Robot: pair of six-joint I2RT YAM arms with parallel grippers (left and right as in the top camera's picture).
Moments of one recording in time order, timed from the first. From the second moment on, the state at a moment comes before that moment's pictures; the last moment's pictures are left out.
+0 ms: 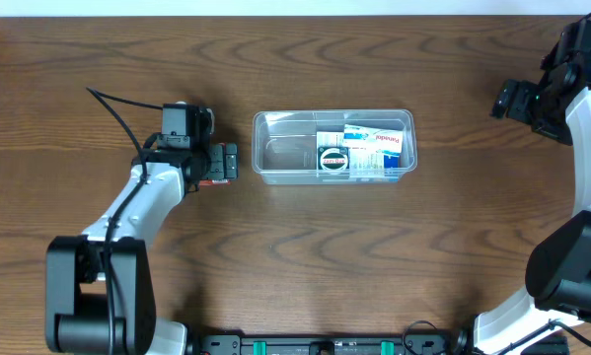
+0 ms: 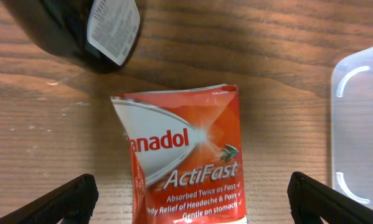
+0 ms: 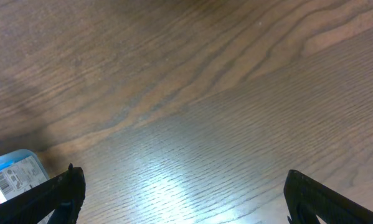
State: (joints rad) left arm -0.07 1.66 0.93 -0.38 0.04 -0.09; right arm -0.25 1.83 1.66 -1.07 0.05 0.19
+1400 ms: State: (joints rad) left arm -0.10 1.52 0.93 -0.43 0.04 -0.12; right arm -0.25 1.83 1.66 -1.07 0.05 0.19
